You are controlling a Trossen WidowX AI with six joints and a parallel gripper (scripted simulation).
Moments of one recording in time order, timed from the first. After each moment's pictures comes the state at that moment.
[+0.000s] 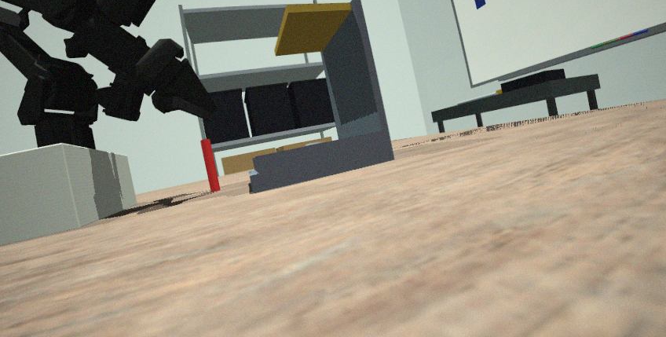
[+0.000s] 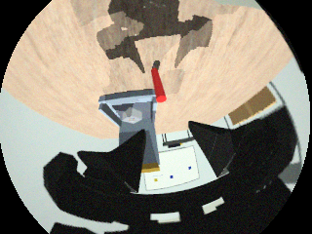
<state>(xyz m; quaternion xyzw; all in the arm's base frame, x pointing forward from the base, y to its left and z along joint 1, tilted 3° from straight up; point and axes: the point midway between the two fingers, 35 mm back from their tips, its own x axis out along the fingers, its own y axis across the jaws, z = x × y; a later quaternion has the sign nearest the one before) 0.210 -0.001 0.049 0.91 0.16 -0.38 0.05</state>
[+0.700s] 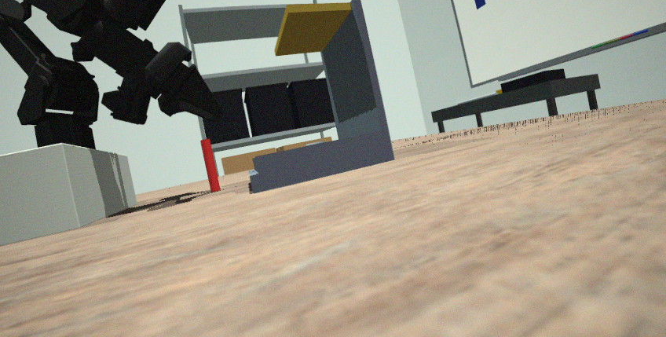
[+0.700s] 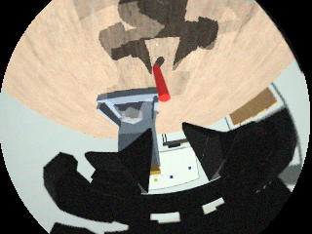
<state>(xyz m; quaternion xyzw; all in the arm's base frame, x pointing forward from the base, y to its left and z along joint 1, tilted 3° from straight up) 0.219 0.000 0.042 0.91 0.16 -0.38 0.05</state>
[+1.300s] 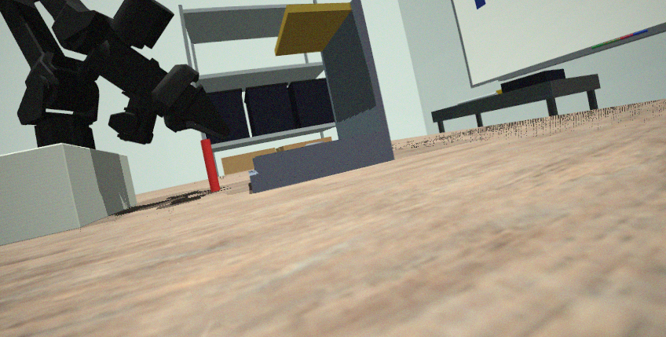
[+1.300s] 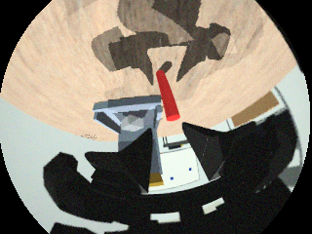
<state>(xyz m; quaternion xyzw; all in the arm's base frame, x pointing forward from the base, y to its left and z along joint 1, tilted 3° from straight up) 0.224 -0.001 0.012 0.91 0.16 -0.38 0.05</state>
